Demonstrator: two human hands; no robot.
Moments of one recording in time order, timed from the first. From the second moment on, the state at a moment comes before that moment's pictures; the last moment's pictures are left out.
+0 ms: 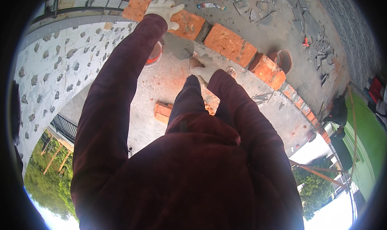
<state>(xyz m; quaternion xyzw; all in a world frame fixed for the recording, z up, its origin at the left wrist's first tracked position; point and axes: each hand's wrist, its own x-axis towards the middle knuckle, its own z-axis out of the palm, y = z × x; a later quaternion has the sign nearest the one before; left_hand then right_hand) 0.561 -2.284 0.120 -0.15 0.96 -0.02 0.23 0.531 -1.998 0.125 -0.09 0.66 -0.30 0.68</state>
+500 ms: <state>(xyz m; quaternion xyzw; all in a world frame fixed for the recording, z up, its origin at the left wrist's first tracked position) 0.570 -2.293 0.104 -0.14 0.98 0.00 0.16 0.520 -2.004 0.152 -0.11 0.65 -0.30 0.69</state>
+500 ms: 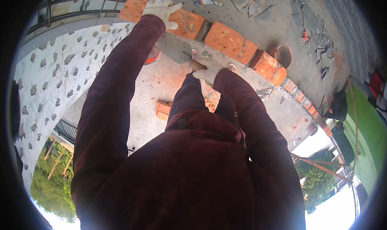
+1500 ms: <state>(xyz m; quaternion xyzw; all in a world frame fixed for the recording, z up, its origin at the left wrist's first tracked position) 0.601 -2.051 -0.024 -0.59 0.30 0.73 -0.17 0.531 -1.960 0.249 -0.46 0.82 -0.21 0.26</state>
